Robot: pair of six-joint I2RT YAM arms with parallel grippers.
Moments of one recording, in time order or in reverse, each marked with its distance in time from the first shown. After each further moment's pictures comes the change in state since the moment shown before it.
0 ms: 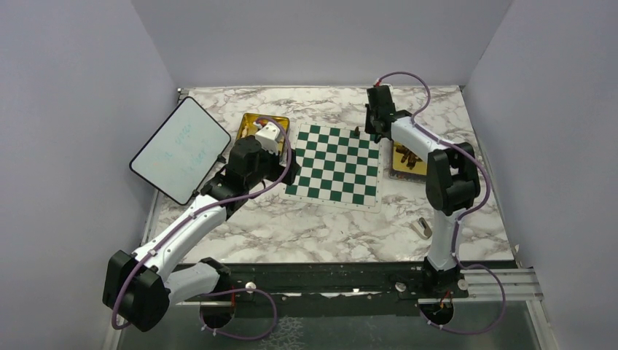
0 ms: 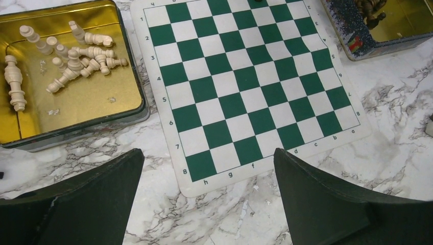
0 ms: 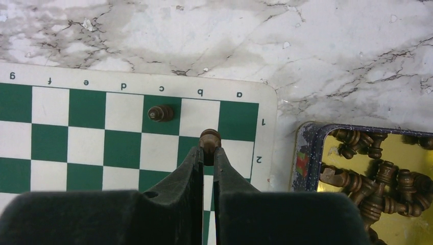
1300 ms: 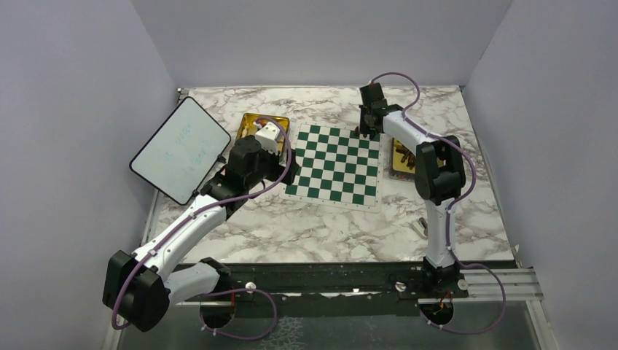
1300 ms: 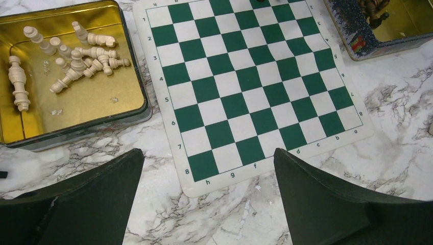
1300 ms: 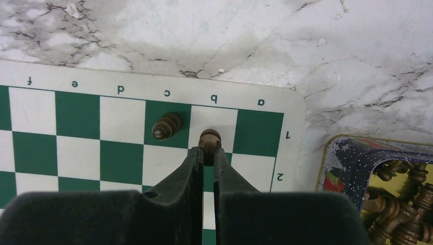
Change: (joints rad) left arm -0.005 0.000 0.000 -0.001 -0.006 0.008; right arm -0.008 0.170 0.196 -0.131 -0.045 0.020
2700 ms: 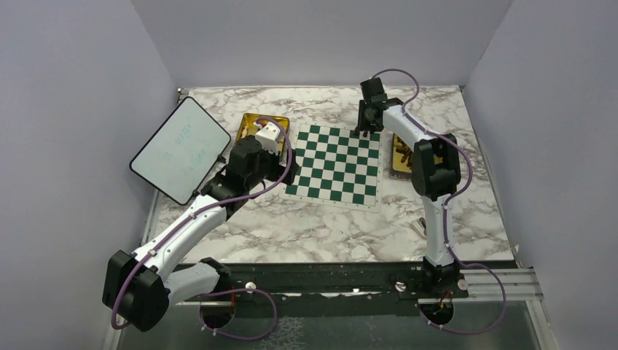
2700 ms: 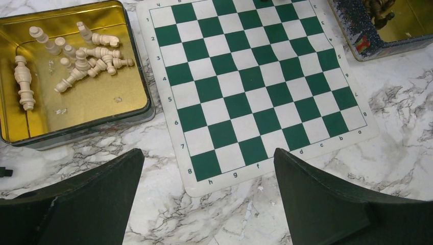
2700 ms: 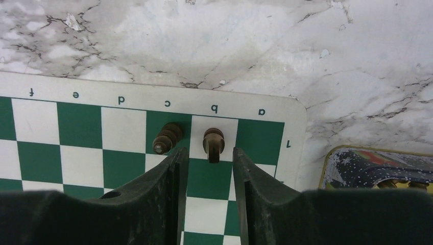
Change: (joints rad) left arm -0.006 0.000 0.000 -0.001 -0.019 0.004; right arm -0.019 0.080 0.135 -0.113 -0.034 0.000
